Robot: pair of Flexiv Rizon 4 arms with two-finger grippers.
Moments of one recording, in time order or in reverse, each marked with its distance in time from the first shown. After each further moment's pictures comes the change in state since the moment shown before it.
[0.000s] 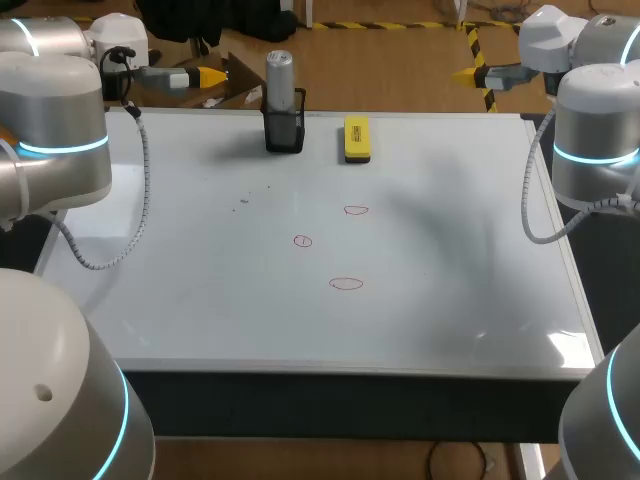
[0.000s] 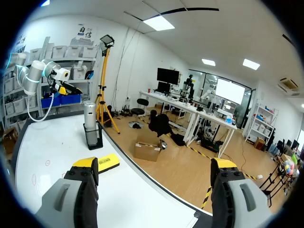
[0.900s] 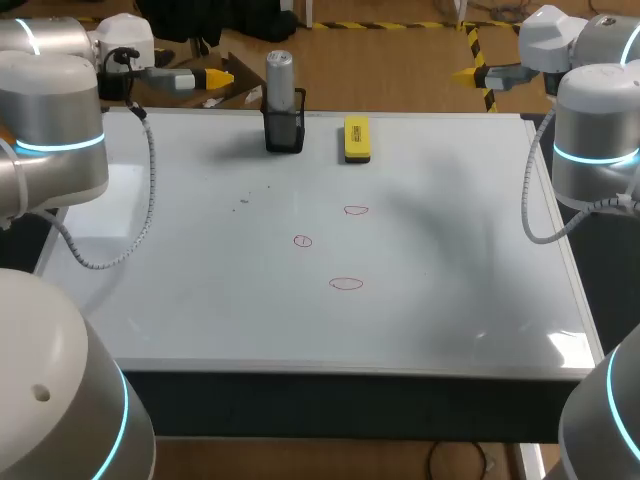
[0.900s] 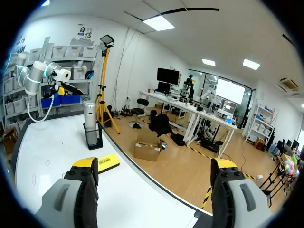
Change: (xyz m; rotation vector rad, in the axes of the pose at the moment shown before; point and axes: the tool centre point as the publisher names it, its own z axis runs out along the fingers) left arm 0.018 0.001 0.014 0.013 0.116 0.021; right arm 0.000 0.000 0.000 0.000 0.000 0.000
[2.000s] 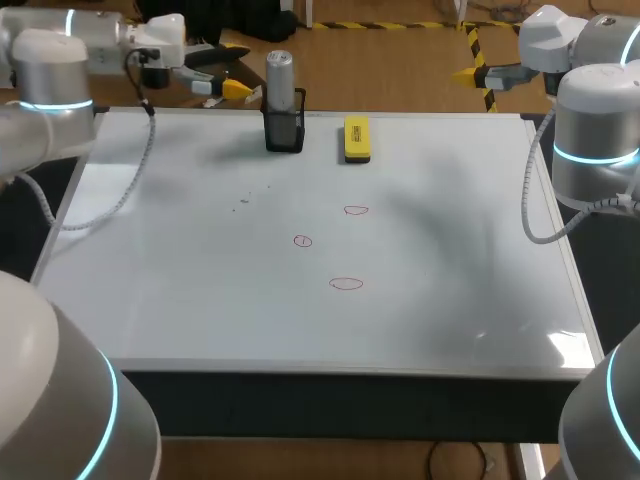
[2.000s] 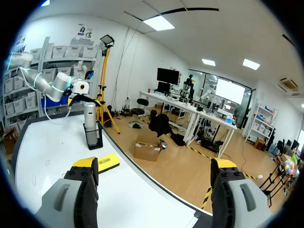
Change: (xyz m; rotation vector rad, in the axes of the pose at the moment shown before) left arm 0.024 0.011 0.094 0.094 0.644 0.170; right arm 0.000 0.000 0.000 0.000 0.000 0.000
